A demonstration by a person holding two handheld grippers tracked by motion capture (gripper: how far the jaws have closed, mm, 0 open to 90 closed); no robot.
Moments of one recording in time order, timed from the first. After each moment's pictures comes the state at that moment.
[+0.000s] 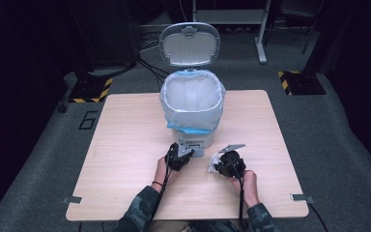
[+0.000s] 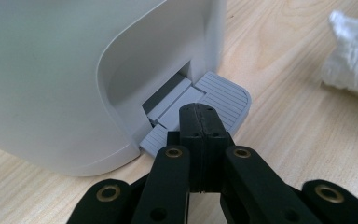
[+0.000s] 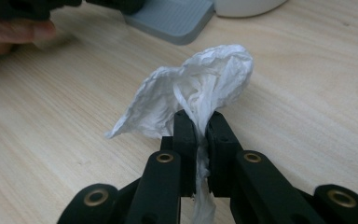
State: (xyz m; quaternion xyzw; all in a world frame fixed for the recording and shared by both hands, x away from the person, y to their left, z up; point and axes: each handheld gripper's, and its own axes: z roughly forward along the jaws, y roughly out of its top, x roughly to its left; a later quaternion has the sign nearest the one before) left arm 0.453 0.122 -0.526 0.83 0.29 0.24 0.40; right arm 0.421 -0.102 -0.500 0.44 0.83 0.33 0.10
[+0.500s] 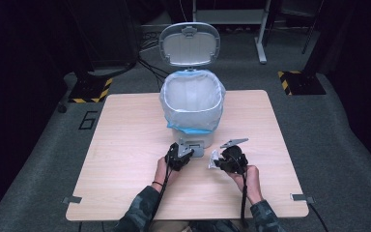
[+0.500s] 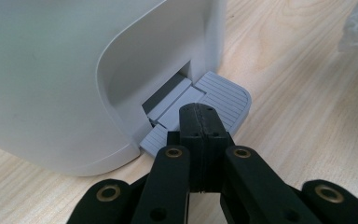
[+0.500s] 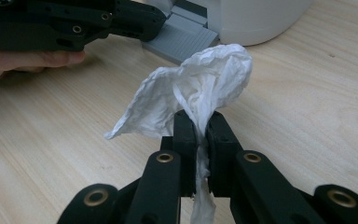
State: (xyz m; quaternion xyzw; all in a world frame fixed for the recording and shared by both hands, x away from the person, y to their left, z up) left arm 0.453 0.122 -0.525 0.84 0.29 0.23 0.41; right arm 0.423 -0.105 -0.475 0.43 0.83 0.34 0.09
